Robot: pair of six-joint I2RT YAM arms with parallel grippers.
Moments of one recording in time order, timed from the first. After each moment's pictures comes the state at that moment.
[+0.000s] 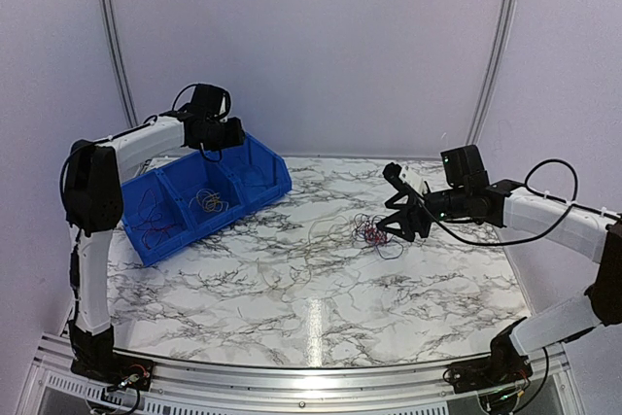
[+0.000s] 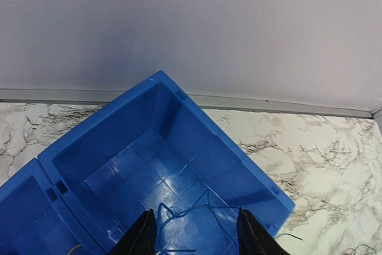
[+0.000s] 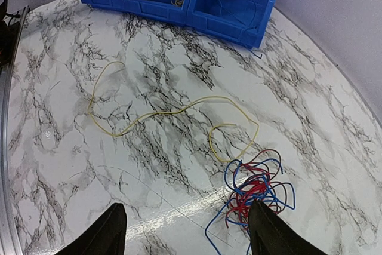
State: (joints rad) left arm -0.37 2.18 1.94 -0.38 -0.07 -0.37; right arm 0.41 1.32 0.90 -0.29 -0.58 -0.47
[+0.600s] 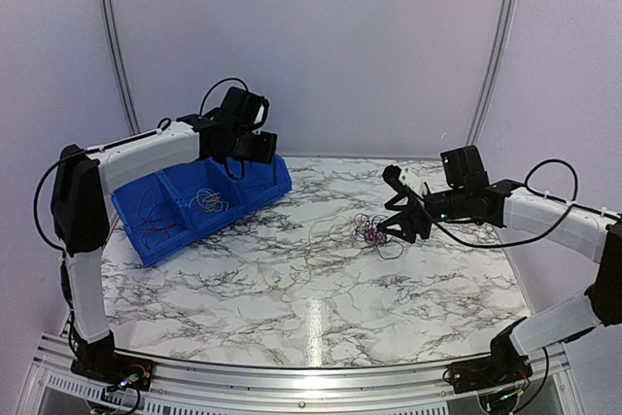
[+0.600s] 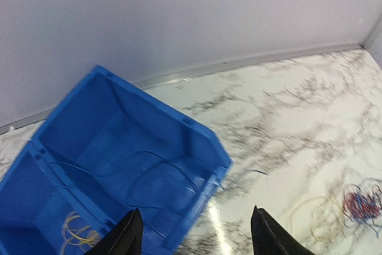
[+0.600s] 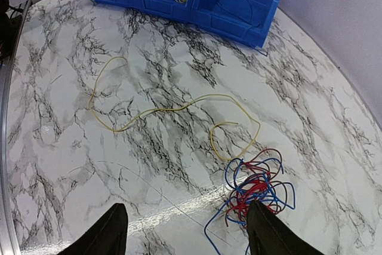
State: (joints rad) left arm -0.61 2.01 1.82 -0.46 -0.30 -0.21; right arm 0.41 1.32 0.90 -0.30 -0.58 -0.50
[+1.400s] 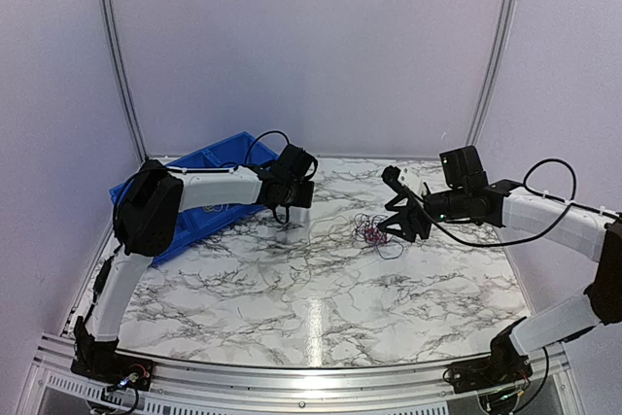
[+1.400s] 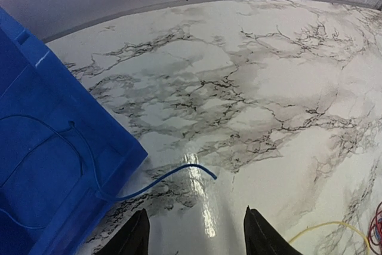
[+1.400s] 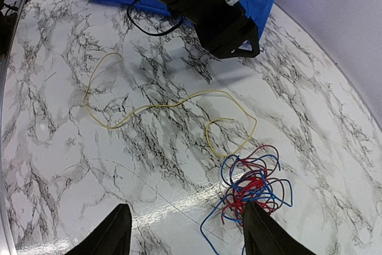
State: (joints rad) left arm -0.76 2.39 1.91 -0.28 -0.36 -0.35; right arm 0.41 1.33 0.90 -0.30 -0.56 -0.51
